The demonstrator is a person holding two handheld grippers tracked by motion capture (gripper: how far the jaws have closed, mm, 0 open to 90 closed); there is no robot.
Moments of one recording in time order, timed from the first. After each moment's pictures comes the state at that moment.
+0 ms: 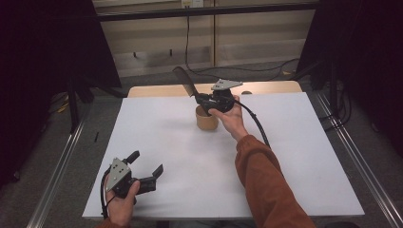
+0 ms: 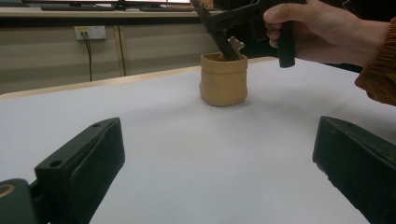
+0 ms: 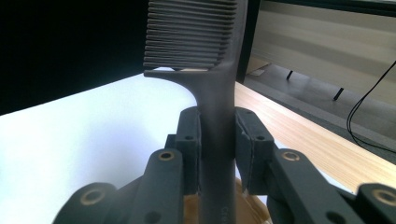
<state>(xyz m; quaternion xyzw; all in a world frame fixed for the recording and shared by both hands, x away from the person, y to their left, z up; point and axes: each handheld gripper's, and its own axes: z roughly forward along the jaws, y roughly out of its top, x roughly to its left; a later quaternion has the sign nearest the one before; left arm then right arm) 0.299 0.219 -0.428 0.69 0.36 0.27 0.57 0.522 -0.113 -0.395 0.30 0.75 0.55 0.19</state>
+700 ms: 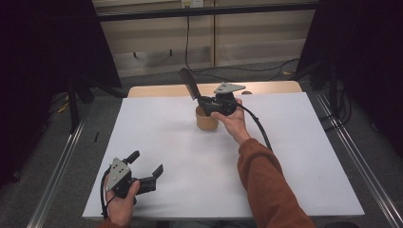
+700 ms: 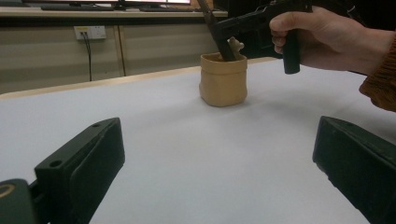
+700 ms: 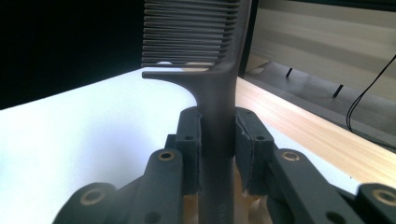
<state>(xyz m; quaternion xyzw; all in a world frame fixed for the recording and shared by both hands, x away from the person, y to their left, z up) 0.299 0.218 -0.428 0.69 0.36 0.26 0.57 0.515 -0.120 -0.403 0.31 0.75 0.55 0.19</state>
